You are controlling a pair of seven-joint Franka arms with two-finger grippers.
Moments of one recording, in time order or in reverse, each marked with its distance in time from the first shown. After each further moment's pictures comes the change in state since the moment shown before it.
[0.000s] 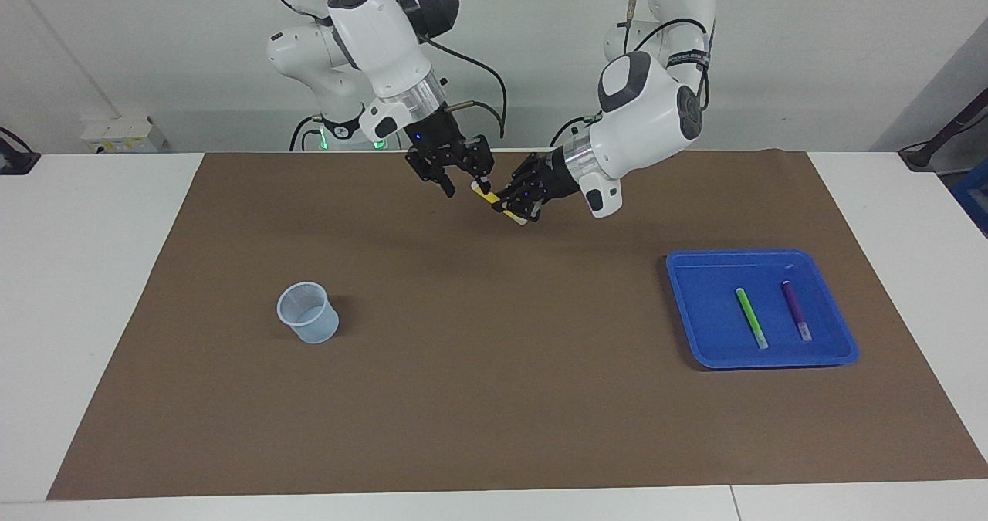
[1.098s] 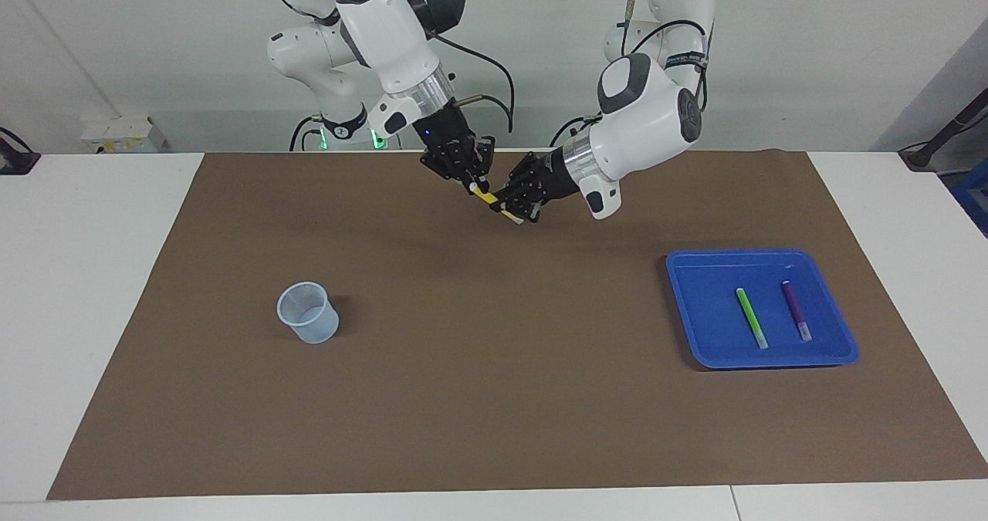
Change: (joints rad) left arm 0.000 0.005 0.000 -0.001 -0.027 0.009 -0.035; right arm 0.022 0.001 0.000 0.006 0.013 0.021 0.000
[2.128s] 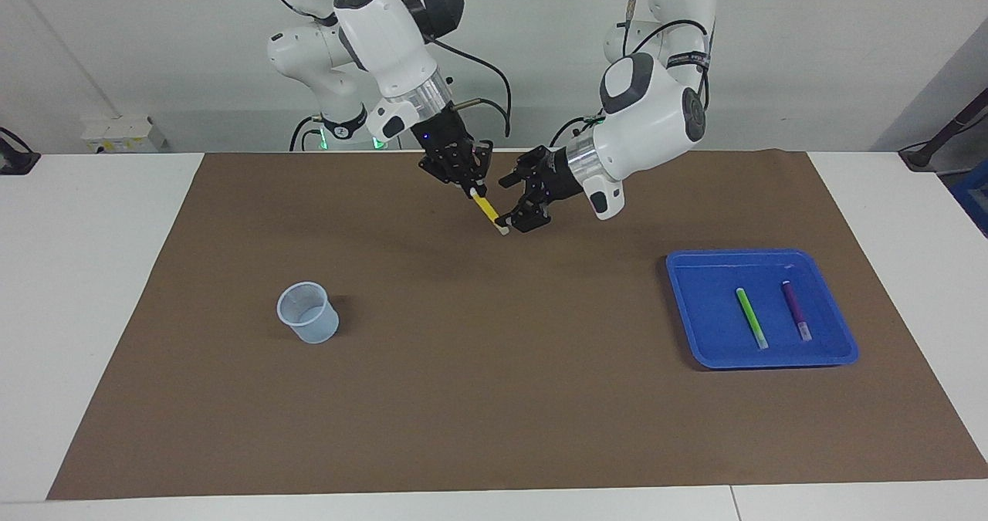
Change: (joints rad) left arm 0.001 -0.003 0.005 0.001 0.003 0.003 -0.002; right arm -0.003 0.007 -0.007 -0.001 -0.001 0.002 -0.051
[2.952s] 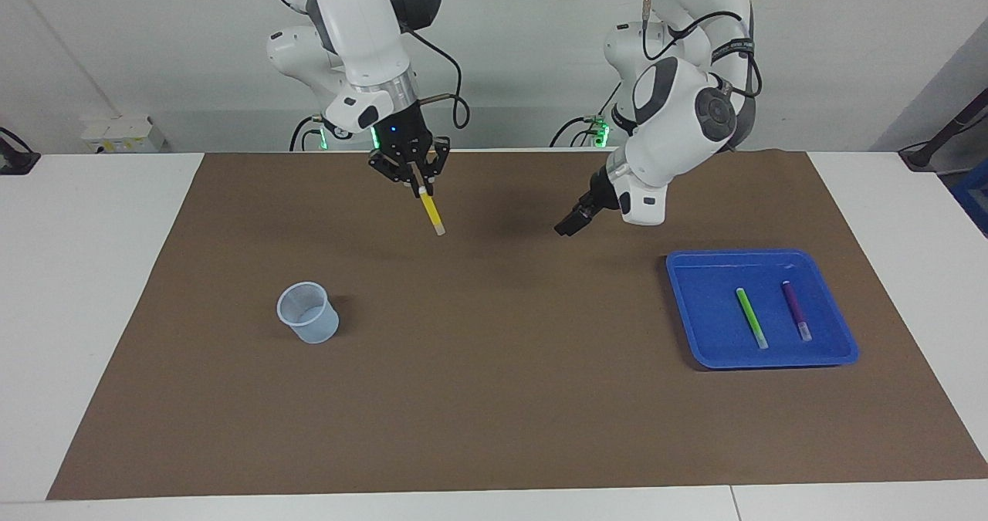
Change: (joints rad) left arm 0.118 -0.056 0.022 -0.094 0.444 -0.154 0.645; right arm -0.114 -0.059 -0.010 0.033 -0.252 -0.254 -0.352
